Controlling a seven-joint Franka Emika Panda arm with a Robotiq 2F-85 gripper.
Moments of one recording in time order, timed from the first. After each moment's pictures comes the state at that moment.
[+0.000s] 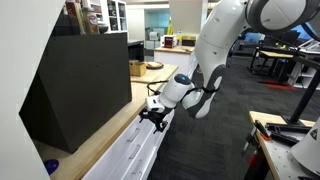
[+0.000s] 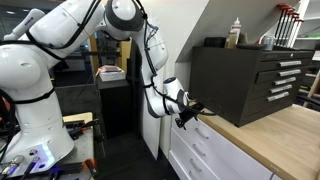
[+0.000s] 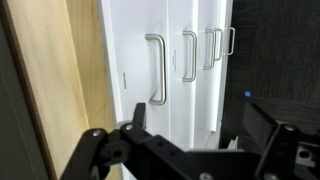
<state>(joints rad) 0.13 0.88 -0.32 -1.95 -0.86 3.46 -0.65</state>
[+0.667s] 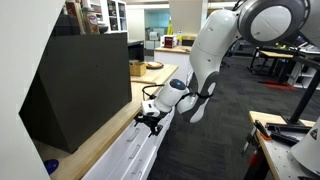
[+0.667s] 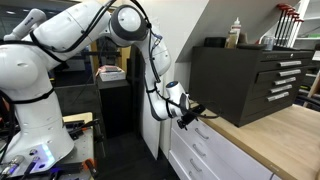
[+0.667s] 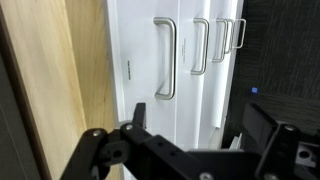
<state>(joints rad) 0.08 0.97 -0.26 -1.83 -0.86 3.45 -0.67</state>
